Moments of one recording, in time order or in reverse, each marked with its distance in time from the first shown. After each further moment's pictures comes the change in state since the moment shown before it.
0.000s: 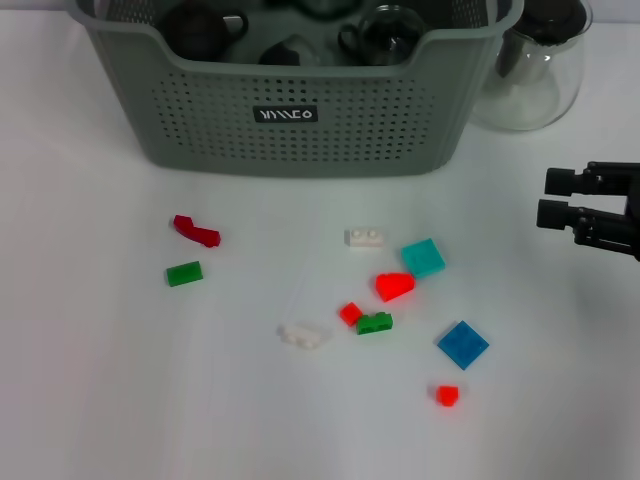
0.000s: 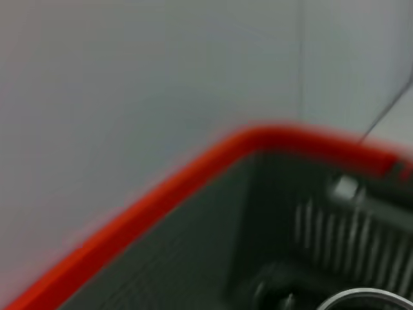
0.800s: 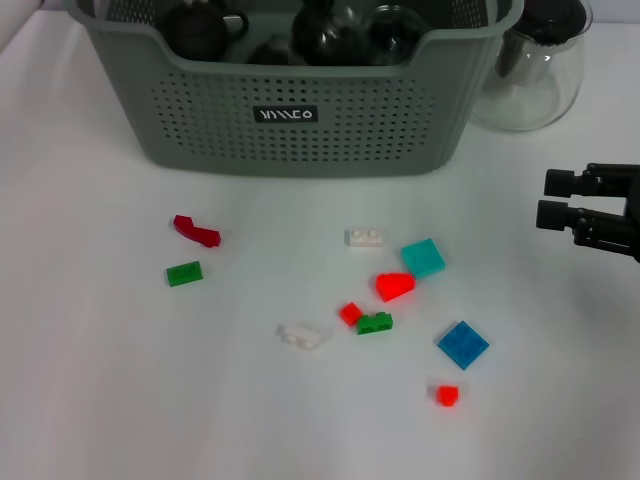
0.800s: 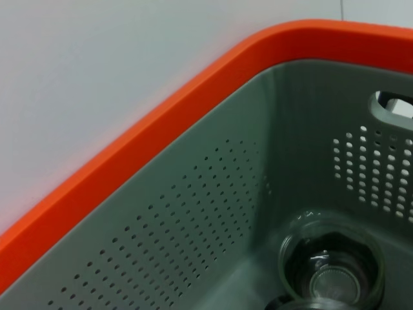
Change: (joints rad) left arm -0.083 -0.116 0.119 -0.180 0.342 -0.254 -0.259; right arm 0.003 -0.001 0.007 0.017 -0.003 0.000 -0.003
